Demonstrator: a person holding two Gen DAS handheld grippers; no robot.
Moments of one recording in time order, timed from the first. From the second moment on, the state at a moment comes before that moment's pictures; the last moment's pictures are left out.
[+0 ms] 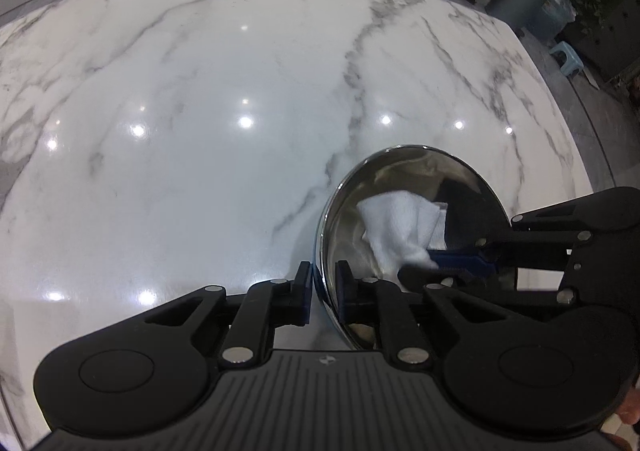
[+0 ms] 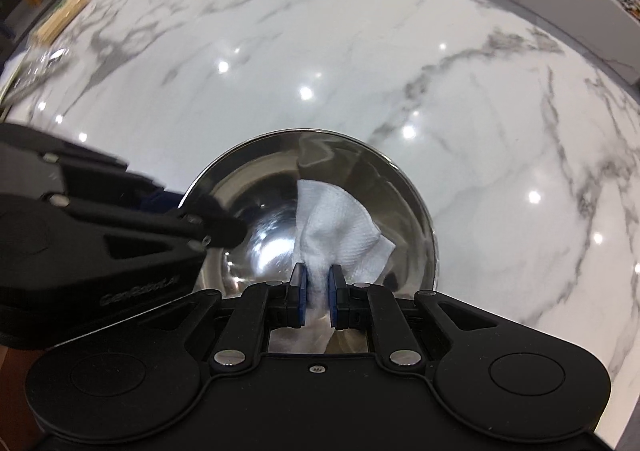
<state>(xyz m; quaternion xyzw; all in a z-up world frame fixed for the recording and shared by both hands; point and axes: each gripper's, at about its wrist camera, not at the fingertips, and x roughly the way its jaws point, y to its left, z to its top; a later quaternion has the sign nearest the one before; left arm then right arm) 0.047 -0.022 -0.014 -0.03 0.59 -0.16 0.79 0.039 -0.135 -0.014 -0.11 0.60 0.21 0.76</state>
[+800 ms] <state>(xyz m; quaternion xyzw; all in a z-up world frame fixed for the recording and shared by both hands) 0.049 -0.018 -0.017 -0.03 0.59 -0.16 0.79 0.041 -0.129 -0.014 -0.14 0.58 0.23 0.77</state>
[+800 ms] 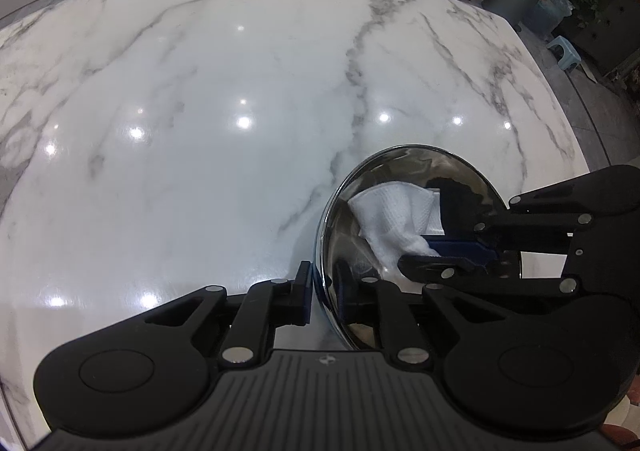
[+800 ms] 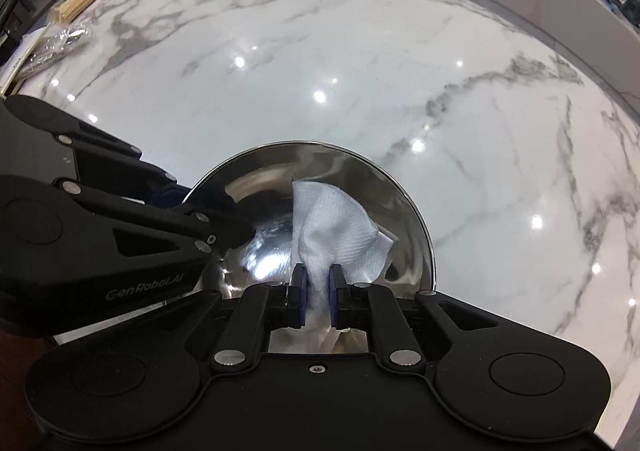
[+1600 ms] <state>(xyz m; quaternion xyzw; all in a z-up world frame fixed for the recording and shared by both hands) 0.049 -0.019 -0.019 -0.02 0.59 -0.16 0.79 0.036 -0.127 -0.008 -0.21 0.56 0.19 0.78</state>
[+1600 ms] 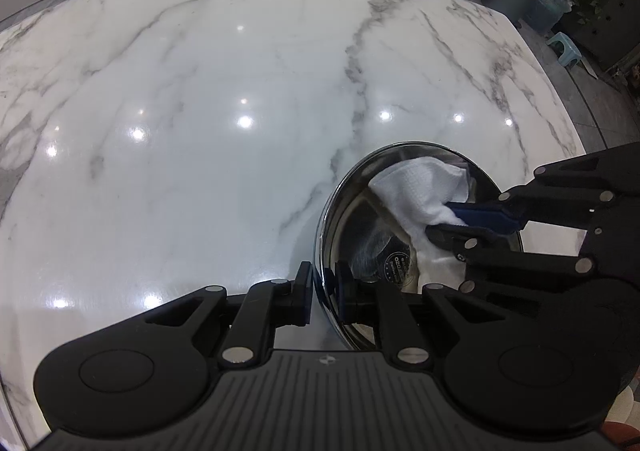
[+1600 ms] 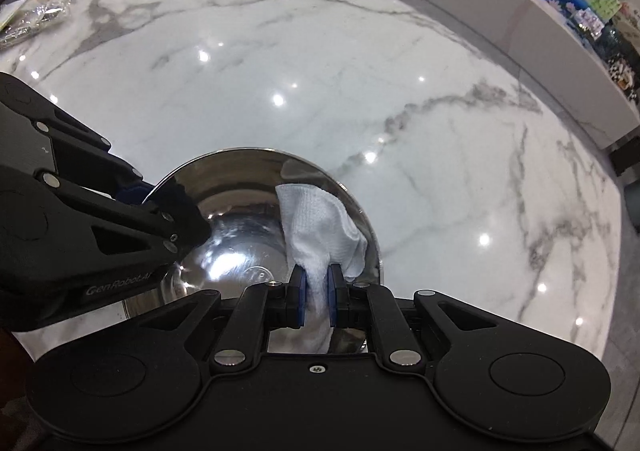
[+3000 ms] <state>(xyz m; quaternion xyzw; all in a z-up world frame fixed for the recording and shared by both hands) 0.049 -0.019 -0.019 -0.02 0.59 -0.16 0.79 0.036 -0.125 -0.010 -0.20 0.54 0.19 0.80</state>
